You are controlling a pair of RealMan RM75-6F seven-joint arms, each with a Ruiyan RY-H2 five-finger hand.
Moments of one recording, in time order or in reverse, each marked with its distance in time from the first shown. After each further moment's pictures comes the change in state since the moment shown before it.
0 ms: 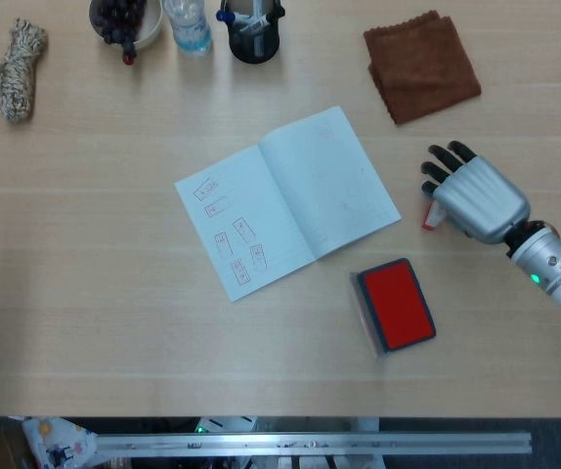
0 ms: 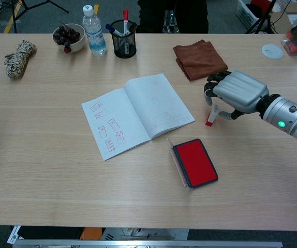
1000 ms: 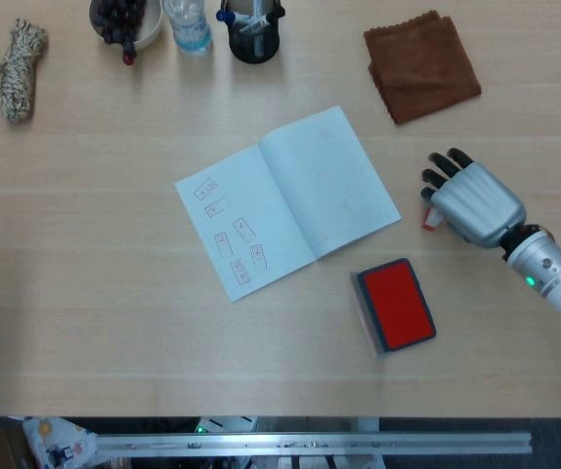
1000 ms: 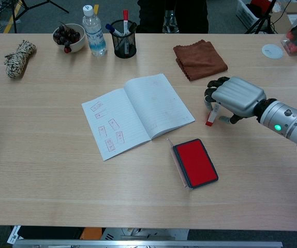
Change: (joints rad) left arm -0.004 -0.011 -0.002 0.026 -0.013 -0.017 -0.016; right arm 0.009 -0.015 -0.024 0.003 0.050 -0.026 -0.031
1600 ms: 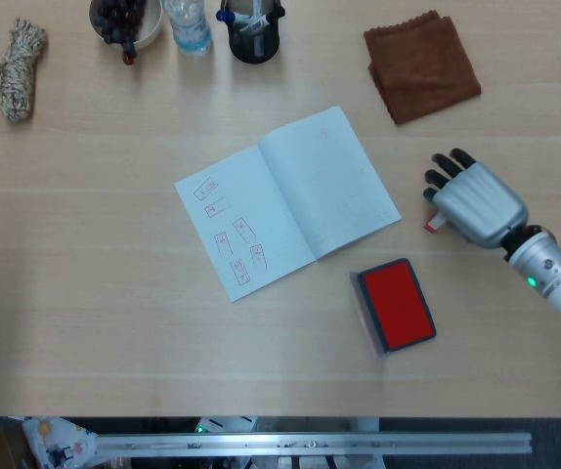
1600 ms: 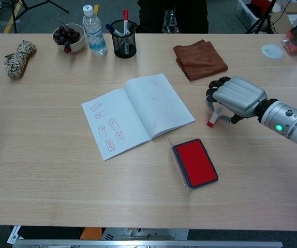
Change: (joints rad) left arm 0.003 0.001 0.000 0.004 -0.003 0.004 -0.007; right arm 0.001 -0.001 -0.004 -0.004 0.012 0.000 -0.009
